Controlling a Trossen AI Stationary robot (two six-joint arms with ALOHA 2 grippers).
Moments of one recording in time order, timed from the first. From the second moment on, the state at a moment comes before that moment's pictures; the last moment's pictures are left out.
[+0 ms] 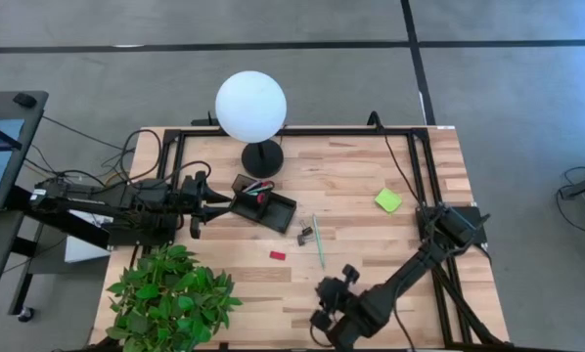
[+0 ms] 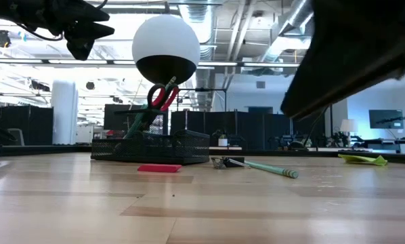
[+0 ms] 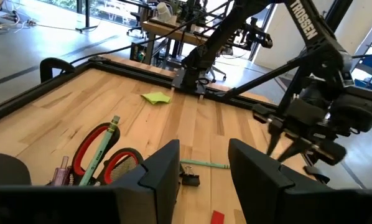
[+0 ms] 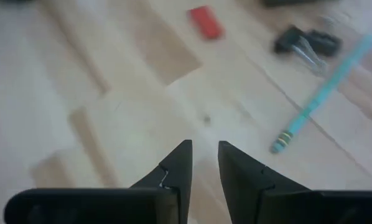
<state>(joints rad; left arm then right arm) -0.08 0.46 0.36 -0.01 -0.12 -0.28 0.75 2.10 1.49 -0.77 0.72 1.28</state>
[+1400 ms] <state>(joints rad) -0.08 0.46 0.36 -0.03 -0.09 -0.27 0.68 2.10 1.35 -0.82 0.98 1.63</state>
